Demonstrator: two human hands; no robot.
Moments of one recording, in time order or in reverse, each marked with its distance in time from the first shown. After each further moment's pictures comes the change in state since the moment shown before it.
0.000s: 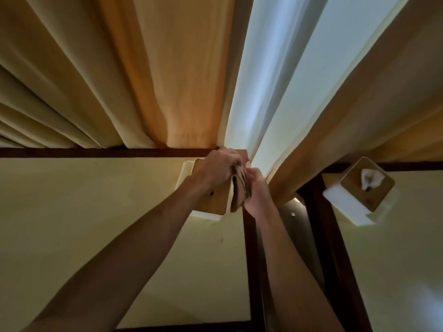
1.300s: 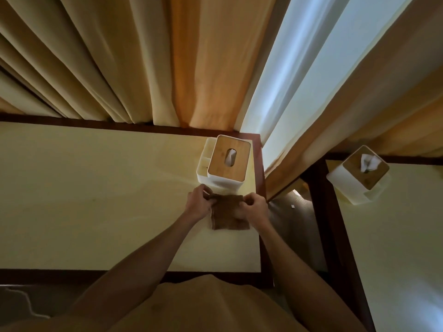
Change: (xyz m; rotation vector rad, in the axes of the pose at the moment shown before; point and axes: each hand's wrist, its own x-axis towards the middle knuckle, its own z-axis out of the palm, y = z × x) left_hand -0.202 -0.034 0.064 -0.583 0.085 -0.752; right_hand -0.061 0.138 -0.004 -0.701 0.241 -0.131
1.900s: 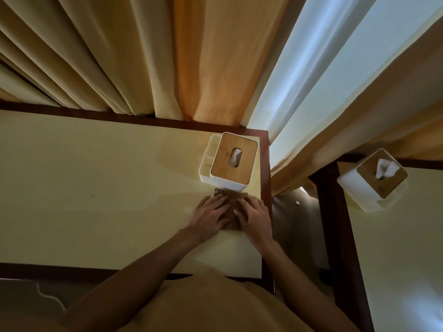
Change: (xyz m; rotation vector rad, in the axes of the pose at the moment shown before) left_hand -0.013 -0.032 0.030 0.670 -0.096 0.636; right_hand -0.005 0.032 0.013 -0.512 0.050 -0.491
